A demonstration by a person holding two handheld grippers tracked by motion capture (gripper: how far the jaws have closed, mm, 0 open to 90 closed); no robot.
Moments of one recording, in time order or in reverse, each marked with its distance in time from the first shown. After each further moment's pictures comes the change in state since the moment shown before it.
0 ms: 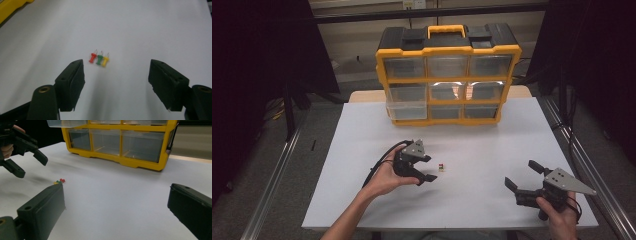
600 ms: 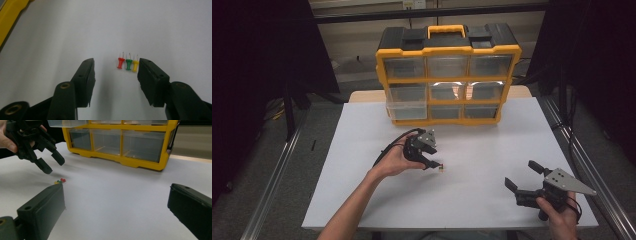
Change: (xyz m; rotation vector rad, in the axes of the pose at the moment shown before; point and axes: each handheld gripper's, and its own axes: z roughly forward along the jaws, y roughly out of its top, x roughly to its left) left arm 0.036 0.028 0.023 0.160 -0.018 0.098; right arm 0.000 0.000 -0.001 0.002 0.004 0.001
